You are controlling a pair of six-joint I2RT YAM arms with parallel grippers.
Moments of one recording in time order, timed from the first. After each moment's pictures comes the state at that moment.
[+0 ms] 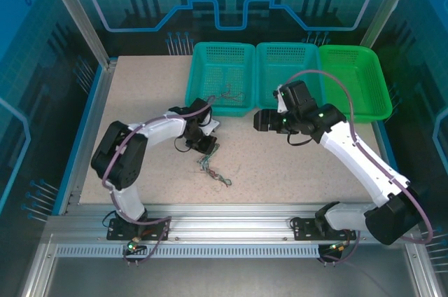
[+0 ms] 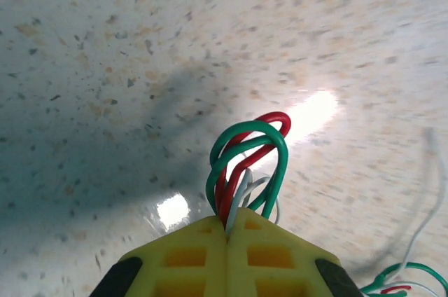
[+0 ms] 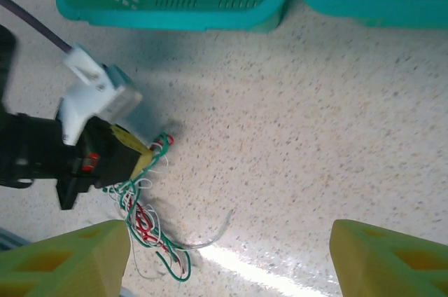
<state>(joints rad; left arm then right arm) -0.47 1.75 1.12 -0.68 0.31 -0.09 0.50 1.26 1.20 -0.84 -0.15 0.52</state>
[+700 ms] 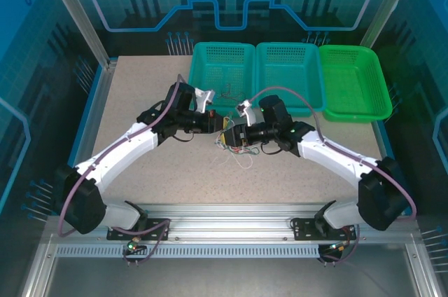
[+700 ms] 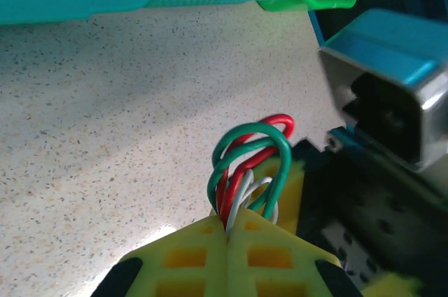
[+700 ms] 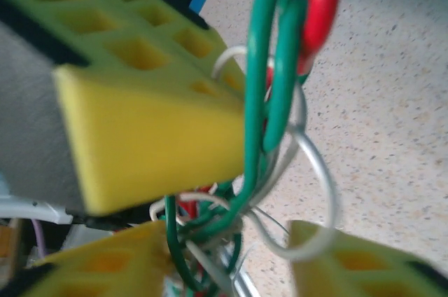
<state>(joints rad) -0.49 1.37 1.10 -0.42 0.54 -0.57 0.63 1.41 0.95 -0.16 -0.67 0.54</state>
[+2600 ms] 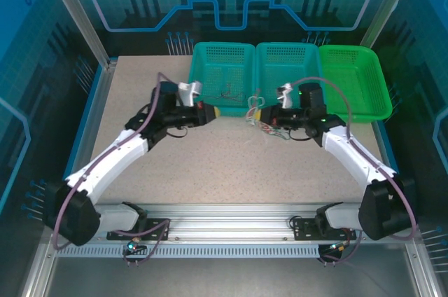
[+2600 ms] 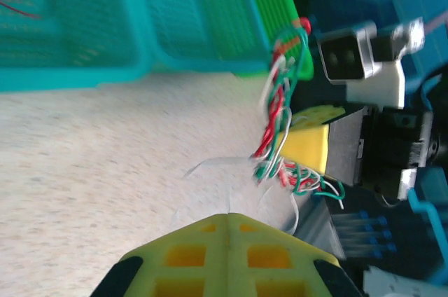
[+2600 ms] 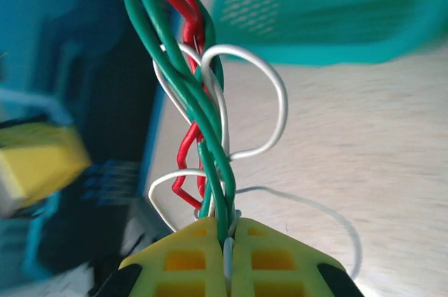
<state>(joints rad) -0.39 1.24 1.00 -0.23 0.54 -0.70 0.24 1.29 0.94 -0.32 -0.70 0.63</state>
